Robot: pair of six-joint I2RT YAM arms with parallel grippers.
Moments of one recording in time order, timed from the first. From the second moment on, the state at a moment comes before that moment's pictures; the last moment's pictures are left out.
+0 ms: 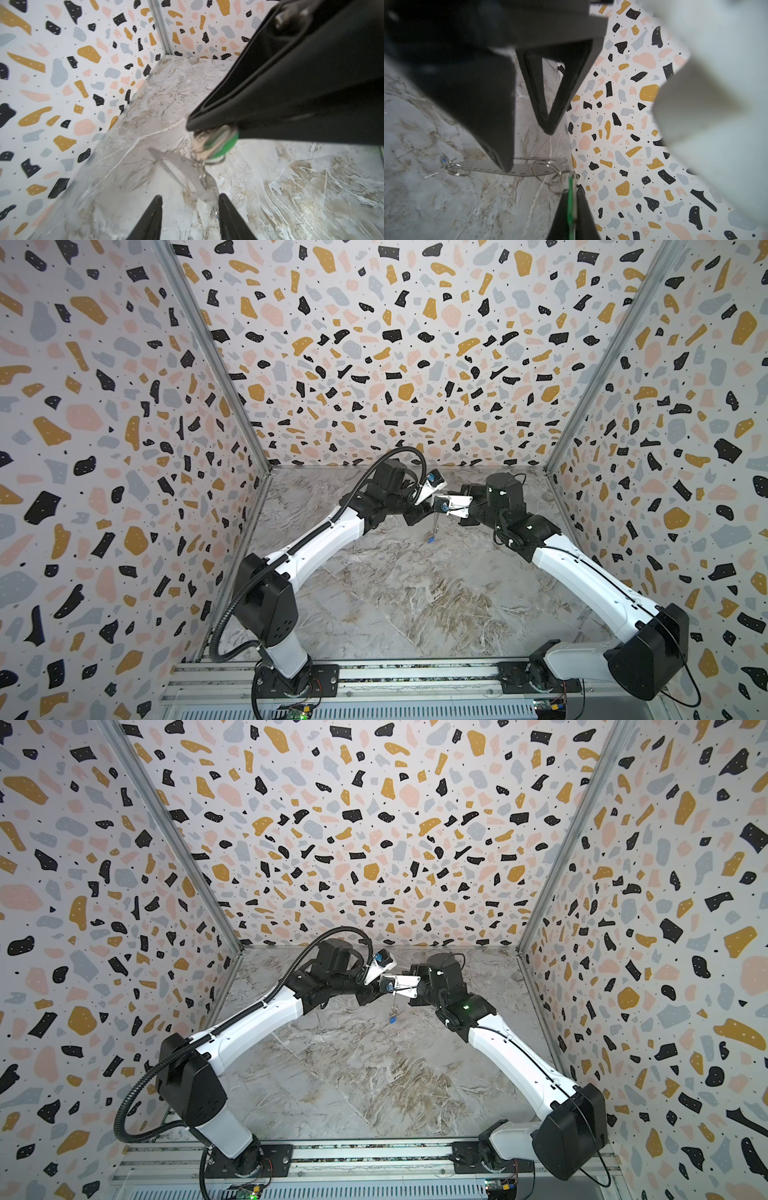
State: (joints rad) left arm -0.62 1.65 1.47 -0.35 0.38 0.43; right arm 0.55 1.32 1.20 -0.28 -0.07 -1.12
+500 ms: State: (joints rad) left arm -0.63 1.31 0.97 0.15 0.15 0.38; right arm 0.58 1.44 1.43 -0.59 -0.04 -1.01
